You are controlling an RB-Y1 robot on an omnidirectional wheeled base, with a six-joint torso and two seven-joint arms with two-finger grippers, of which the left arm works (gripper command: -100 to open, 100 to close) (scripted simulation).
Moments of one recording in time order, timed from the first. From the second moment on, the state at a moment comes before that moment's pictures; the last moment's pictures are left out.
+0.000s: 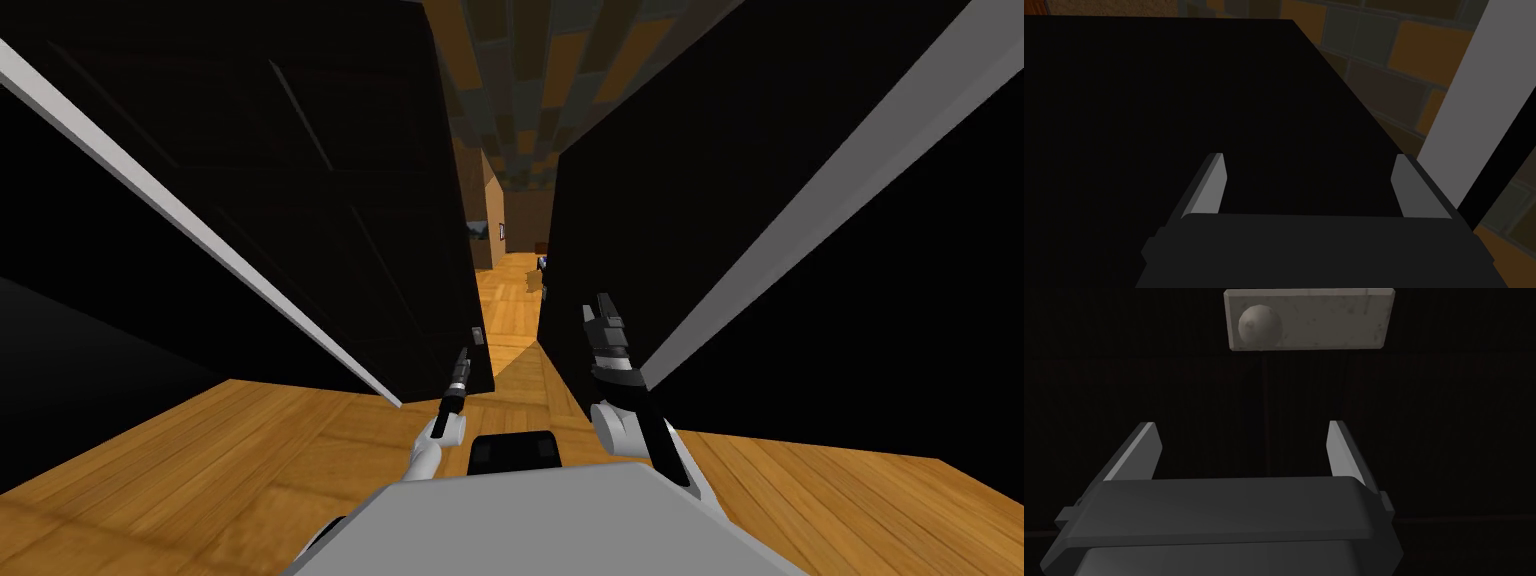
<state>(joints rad) -0.13 0.05 0.02 -0.68 0.05 -0.77 -0.01</state>
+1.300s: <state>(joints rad) -0.12 0.05 0.04 -0.66 0.06 -0.81 -0.02</state>
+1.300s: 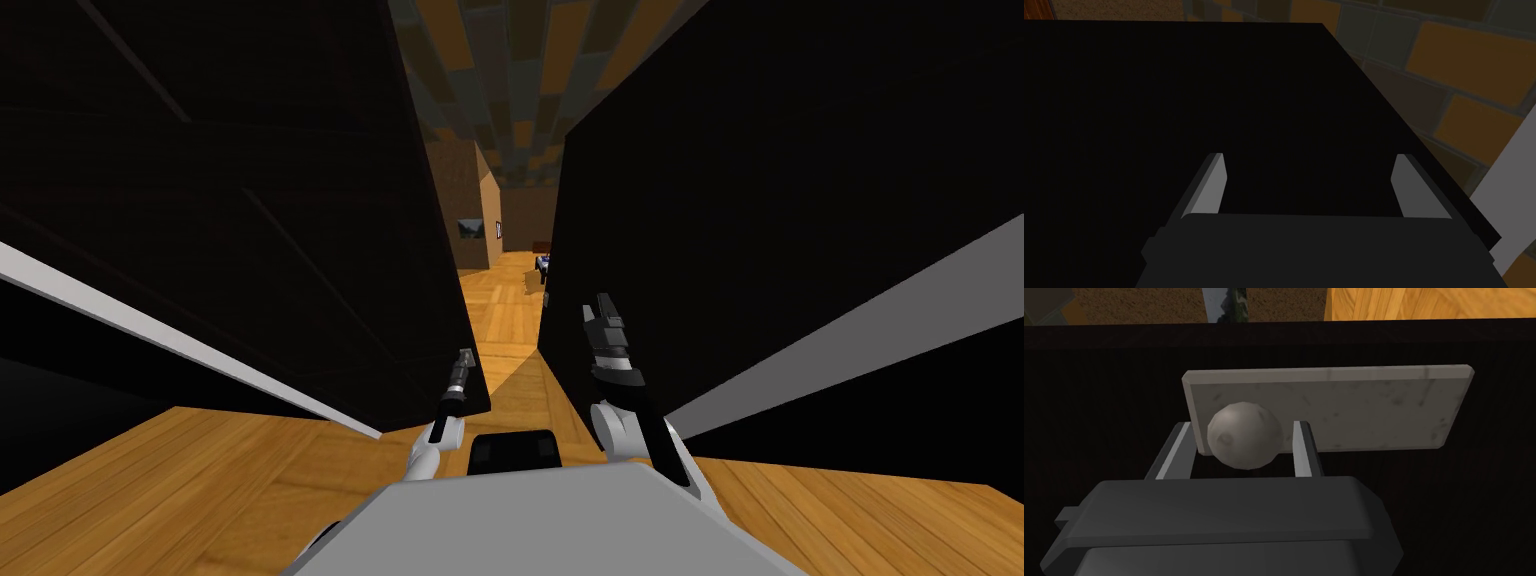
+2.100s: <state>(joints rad) -0.13 0.06 0.05 -0.62 0.07 -0.82 -0.03</state>
